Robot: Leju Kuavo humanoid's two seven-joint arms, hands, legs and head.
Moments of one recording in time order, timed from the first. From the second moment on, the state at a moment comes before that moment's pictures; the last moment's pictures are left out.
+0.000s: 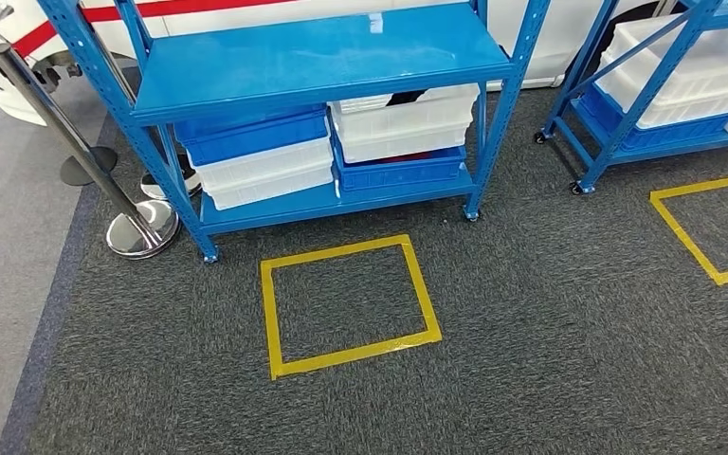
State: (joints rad) left arm 0.01 -0.15 0.72 -0.18 -0.42 0.19 -0.39; right arm -0.02 0.12 -0.48 -0.17 0.57 -0.15 0.07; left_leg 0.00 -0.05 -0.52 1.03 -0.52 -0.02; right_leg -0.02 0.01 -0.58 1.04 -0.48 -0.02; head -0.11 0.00
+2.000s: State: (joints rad) left arm 0.00 -0.15 0.72 -0.18 -0.44 0.24 -0.35; right arm -0.01 0.14 -0.50 -0.17 0.58 -0.13 0.06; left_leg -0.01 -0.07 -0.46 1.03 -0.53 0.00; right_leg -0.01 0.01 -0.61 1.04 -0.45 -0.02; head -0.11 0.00
